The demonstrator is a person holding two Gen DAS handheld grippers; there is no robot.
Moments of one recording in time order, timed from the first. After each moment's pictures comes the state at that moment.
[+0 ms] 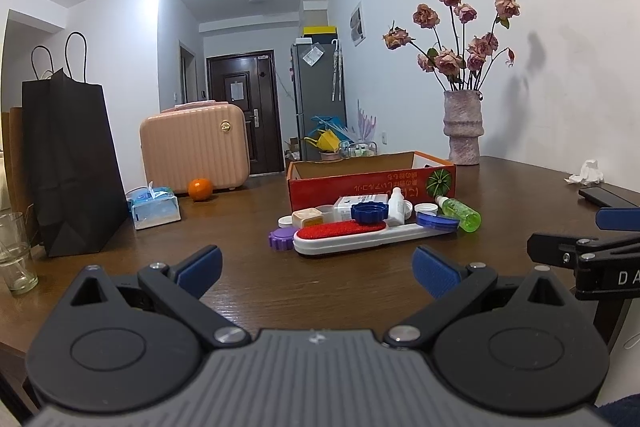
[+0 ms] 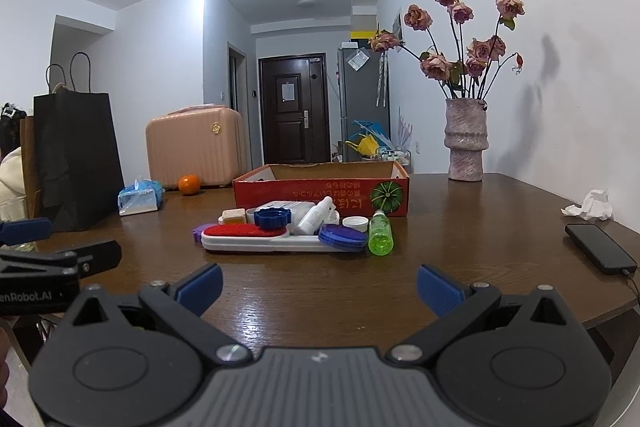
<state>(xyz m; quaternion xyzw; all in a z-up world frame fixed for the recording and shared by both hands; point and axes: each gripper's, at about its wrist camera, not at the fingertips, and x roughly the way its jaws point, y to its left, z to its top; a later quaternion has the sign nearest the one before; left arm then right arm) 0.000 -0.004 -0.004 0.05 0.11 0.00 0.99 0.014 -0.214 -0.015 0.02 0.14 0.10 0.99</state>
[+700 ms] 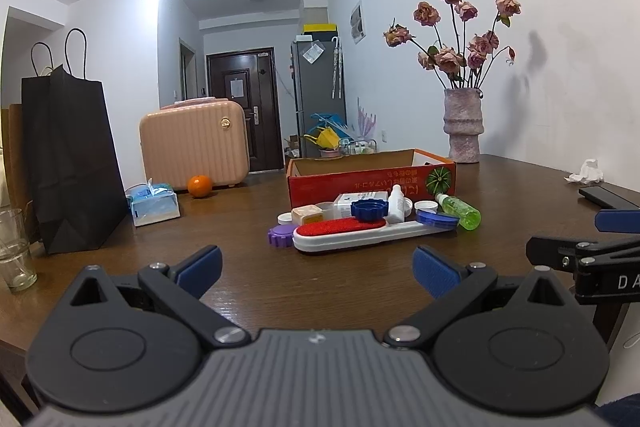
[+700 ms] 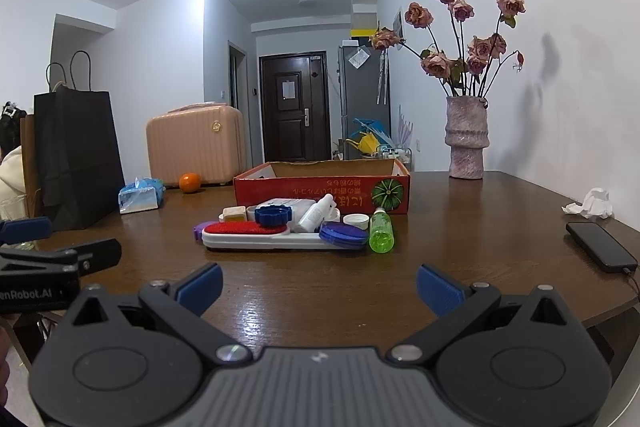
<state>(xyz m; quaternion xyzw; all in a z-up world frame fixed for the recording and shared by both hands) 0.000 -0.004 -0.004 0.05 0.11 0.00 0.99 0.015 -0.213 -0.016 0.02 0.15 0.10 0.98</state>
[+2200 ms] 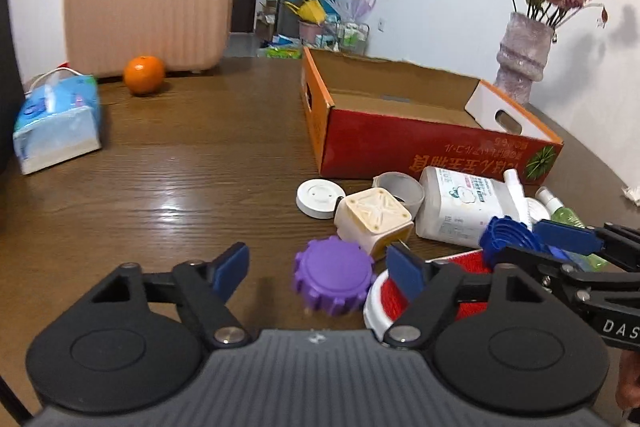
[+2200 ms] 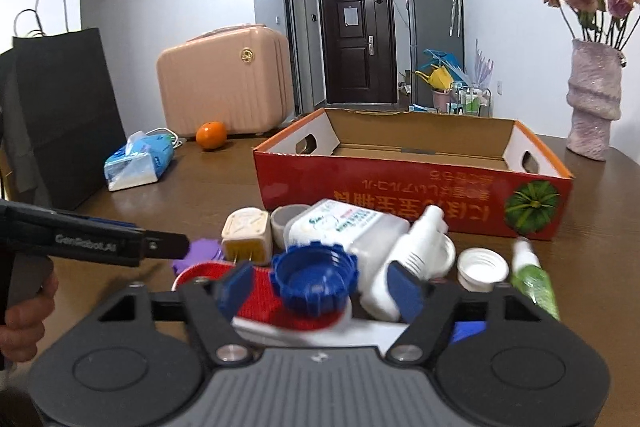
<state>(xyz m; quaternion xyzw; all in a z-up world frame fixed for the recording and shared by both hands) 0.309 0.099 -0.022 -0.04 0.33 -0.06 0.94 0.286 -0.126 -0.025 0.00 0.27 0.20 0.94</state>
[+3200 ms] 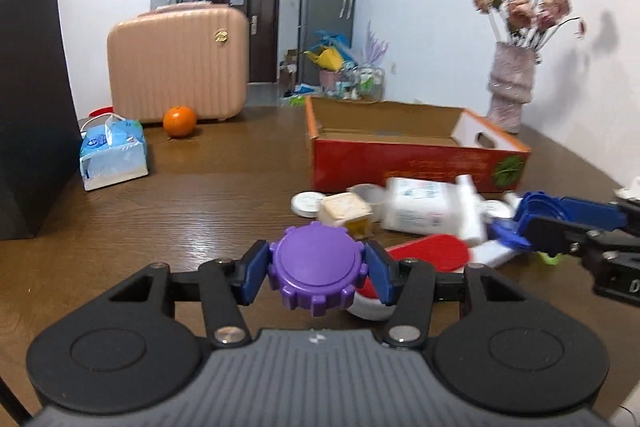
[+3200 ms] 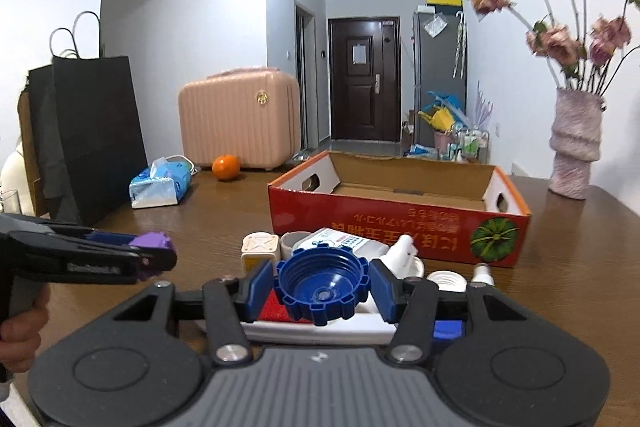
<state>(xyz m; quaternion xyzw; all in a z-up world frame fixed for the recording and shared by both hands) 0.197 0.059 0.014 -0.02 0.25 -0.02 0.97 0.198 -0.165 0.010 -0.02 0.19 0.20 0.96</state>
